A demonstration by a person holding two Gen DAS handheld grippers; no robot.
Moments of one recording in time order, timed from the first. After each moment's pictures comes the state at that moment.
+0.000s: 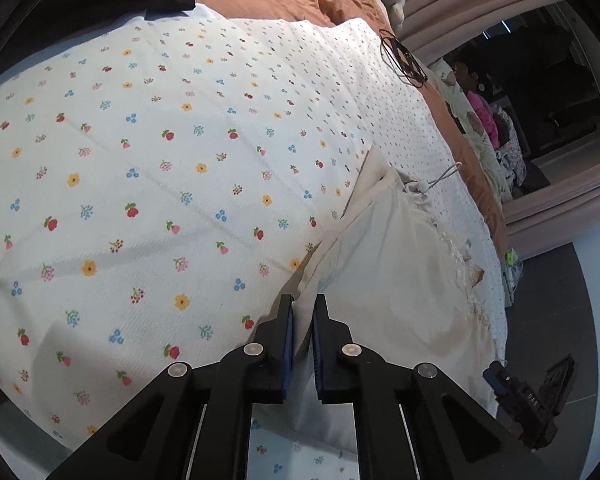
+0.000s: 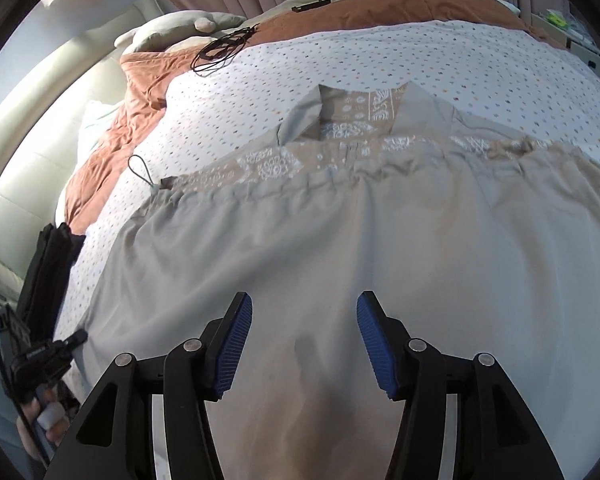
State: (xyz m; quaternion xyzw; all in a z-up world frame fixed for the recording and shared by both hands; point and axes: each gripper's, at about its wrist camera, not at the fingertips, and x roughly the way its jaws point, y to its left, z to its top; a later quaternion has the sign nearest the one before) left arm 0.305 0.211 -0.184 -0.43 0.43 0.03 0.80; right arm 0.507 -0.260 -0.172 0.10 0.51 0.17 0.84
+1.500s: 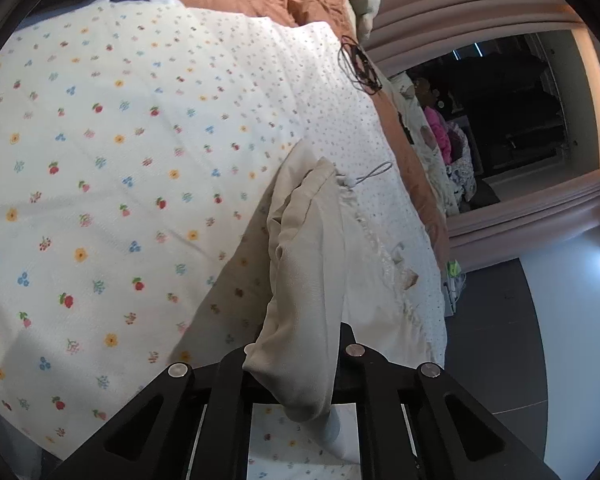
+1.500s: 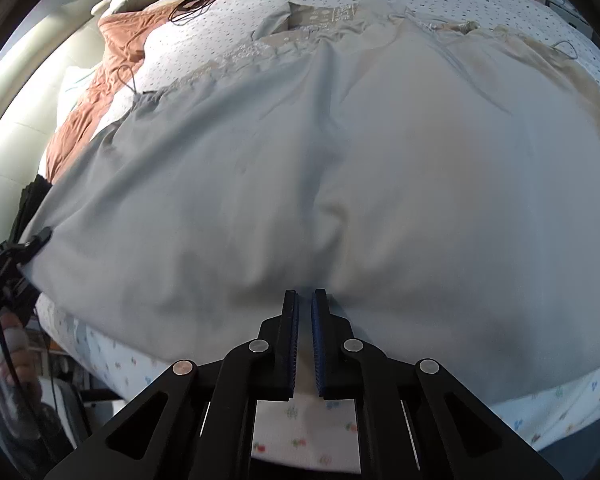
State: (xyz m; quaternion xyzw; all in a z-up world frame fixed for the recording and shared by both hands) left arm 0.303 0.173 -0.157 -0.49 0.37 -0.05 0.79; right arm 0.434 -0.266 -0.219 0.09 0.57 0.13 0.80
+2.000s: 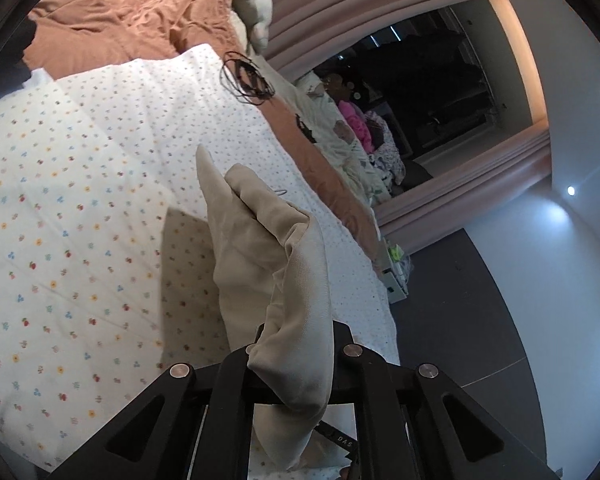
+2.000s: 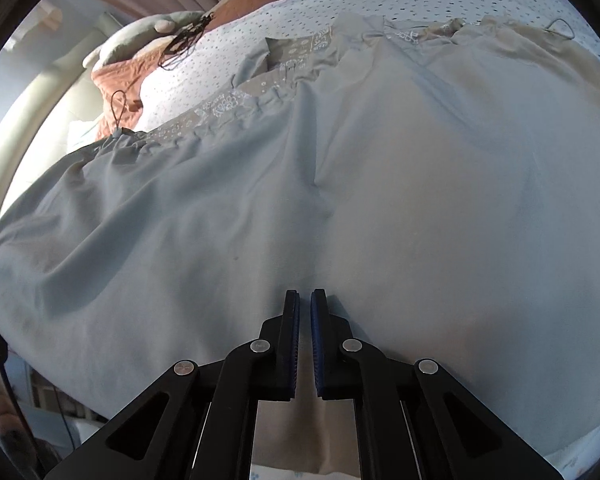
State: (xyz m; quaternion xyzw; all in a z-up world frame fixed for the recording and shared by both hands) left arm 0.327 0.113 -0.042 -0.45 0.30 -0.16 0.83; right arm 0.460 -0.295 -0.210 0.18 0.54 0.14 0.81
